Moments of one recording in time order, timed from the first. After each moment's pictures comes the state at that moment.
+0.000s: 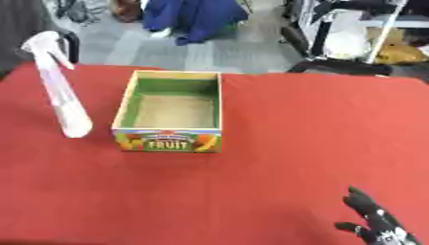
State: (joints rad) left arm -0.26 0.94 0.21 -1.54 -0.29 -0.05 -0.16; right arm 0.21 -0.13 -0.01 -1.82 -0.13 -0.21 0.45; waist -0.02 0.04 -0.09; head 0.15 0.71
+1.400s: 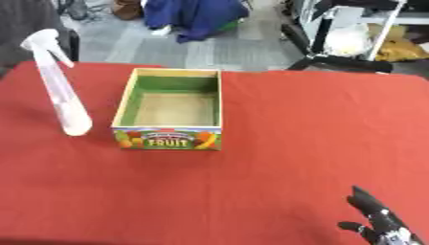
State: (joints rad) left arm -0.53 1.06 0.00 -1.34 -0.33 -0.08 -0.41; right arm 0.21 -0.13 -0.01 -1.82 -0.13 -0.21 0.45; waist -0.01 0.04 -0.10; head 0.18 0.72
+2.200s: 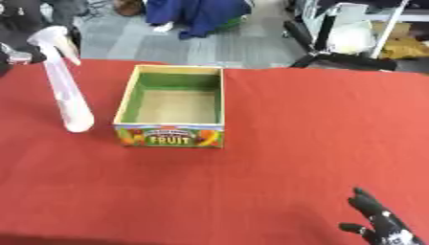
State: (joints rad) left arm -0.69 0.99 -0.12 -1.25 -0.46 -0.15 -0.55; right arm 0.21 -0.13 0.00 -1.81 -0.13 -0.21 0.46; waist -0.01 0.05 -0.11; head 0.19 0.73
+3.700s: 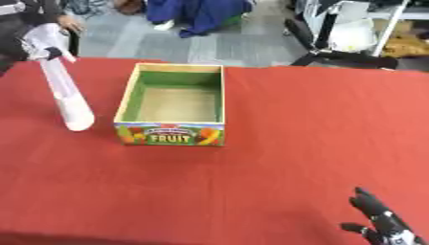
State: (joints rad) left arm -0.72 0.96 -0.14 -1.23 -0.54 -0.15 -0.56; right arm 0.21 -0.13 0.00 -1.81 -0.13 -0.21 0.46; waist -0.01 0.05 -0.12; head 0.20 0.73
